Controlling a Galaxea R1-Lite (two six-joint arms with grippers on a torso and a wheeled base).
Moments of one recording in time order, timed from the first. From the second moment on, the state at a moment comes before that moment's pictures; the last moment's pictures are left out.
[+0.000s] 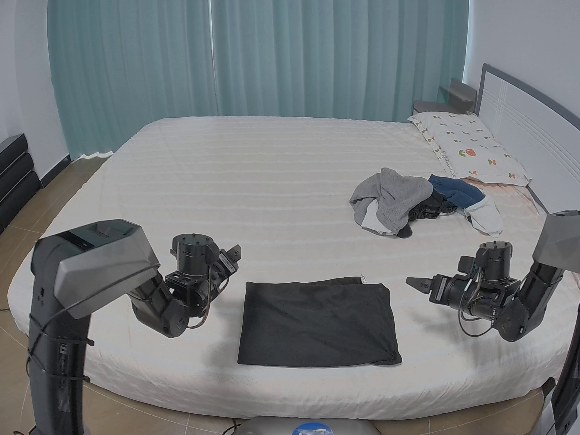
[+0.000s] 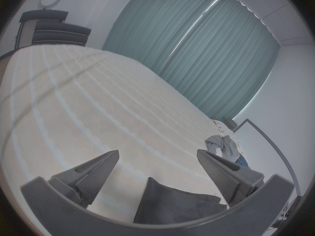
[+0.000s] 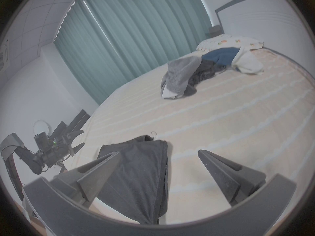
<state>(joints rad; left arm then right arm) -0.35 2.43 -1.02 -1.02 0.27 -0.79 0.16 2.15 -0.53 -1.14 0.17 0.40</state>
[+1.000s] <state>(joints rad) -0.33 1.18 -0.15 -1.06 0.52 -0.34 0.00 0.93 -0.05 -0.67 0.14 0.19</state>
